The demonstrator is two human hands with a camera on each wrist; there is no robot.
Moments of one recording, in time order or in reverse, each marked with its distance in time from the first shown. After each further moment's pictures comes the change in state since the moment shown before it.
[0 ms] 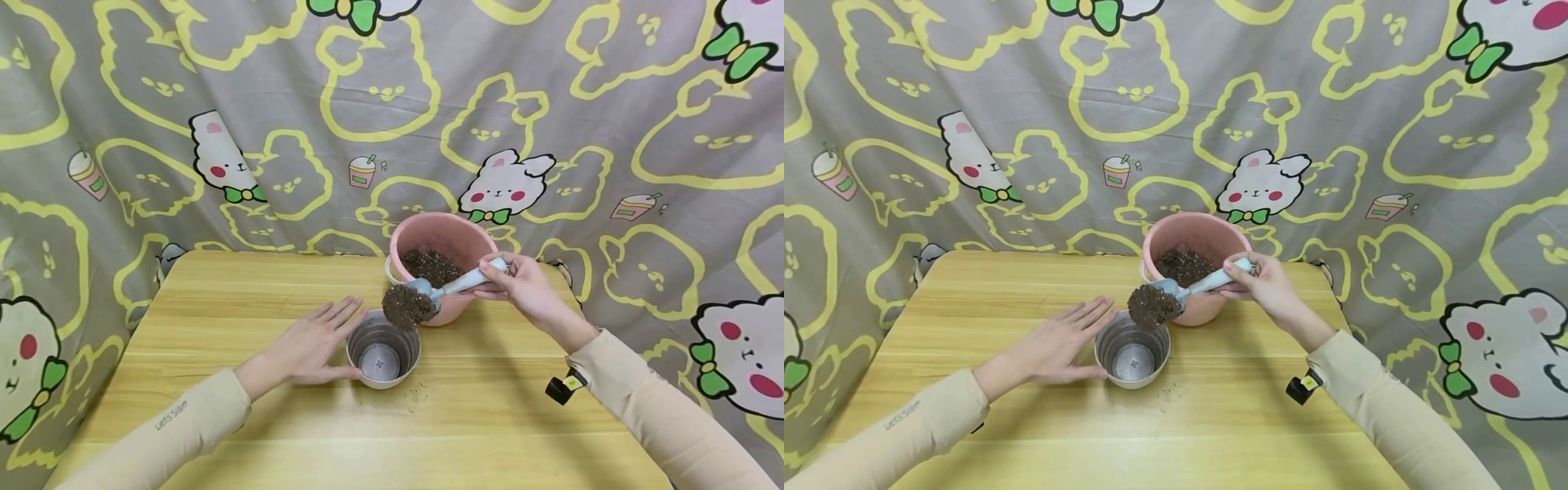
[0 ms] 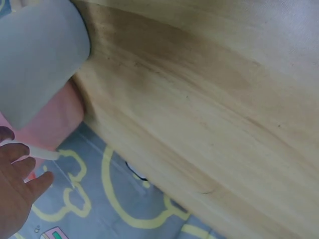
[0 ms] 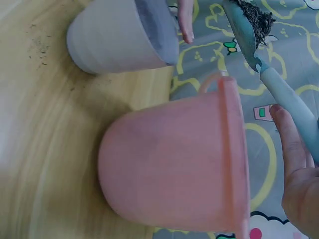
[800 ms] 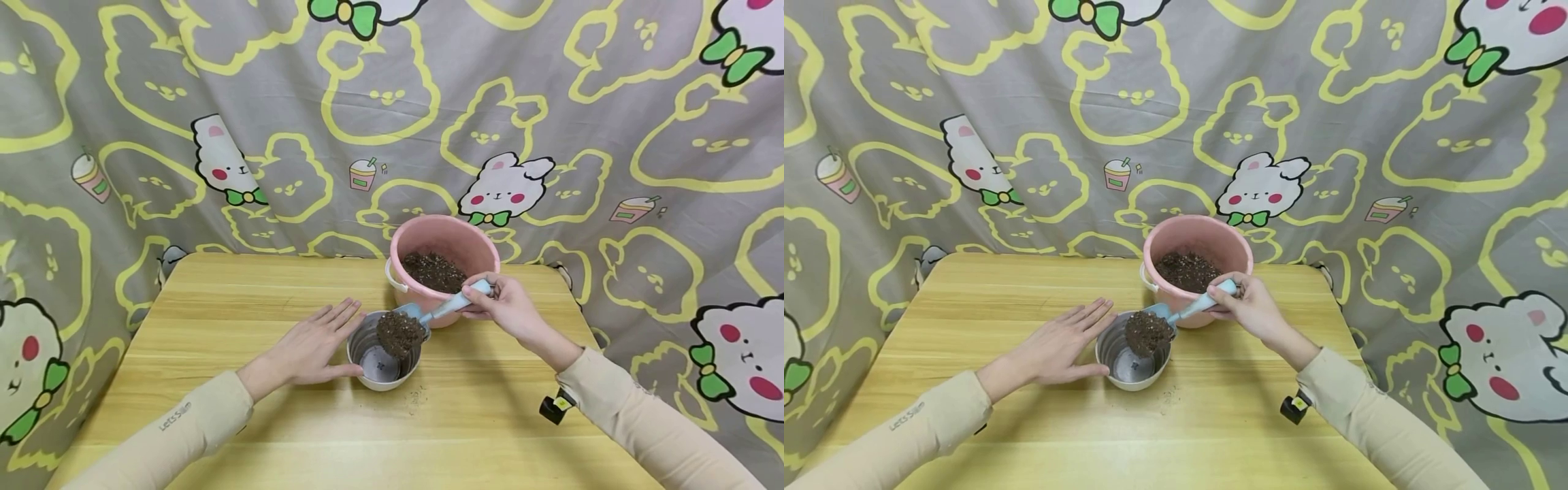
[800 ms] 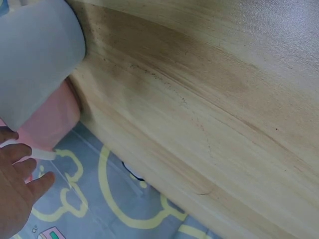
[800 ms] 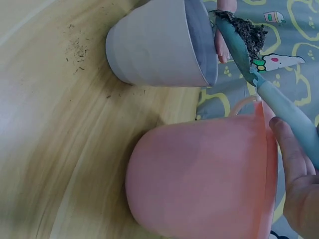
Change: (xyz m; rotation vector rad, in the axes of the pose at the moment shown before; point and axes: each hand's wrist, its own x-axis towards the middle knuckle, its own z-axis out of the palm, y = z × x) left_hand -0.001 -0.001 0.005 0.000 -0.018 -0.026; right_hand -0.009 0.025 0.022 -0.191 0.010 0.001
